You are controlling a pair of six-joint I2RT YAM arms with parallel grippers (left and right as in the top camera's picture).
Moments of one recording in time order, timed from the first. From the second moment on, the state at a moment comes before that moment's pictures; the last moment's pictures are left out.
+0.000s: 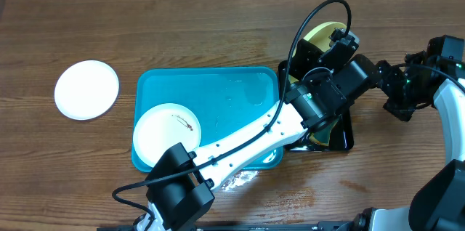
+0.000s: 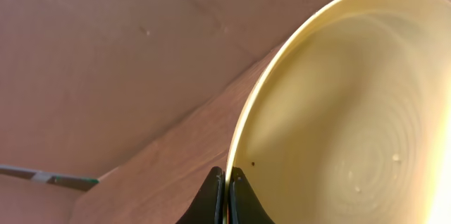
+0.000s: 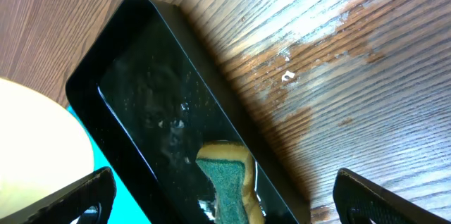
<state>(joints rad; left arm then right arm) -1.00 2.01 1.81 -0.53 -1.01 0.07 -0.33 1.60 1.23 -0.99 -0.40 0.37</state>
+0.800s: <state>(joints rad) 0.38 2.00 1.89 -1.13 0.26 -0.41 0.02 1.60 1.23 -0.98 -0.36 0.37</state>
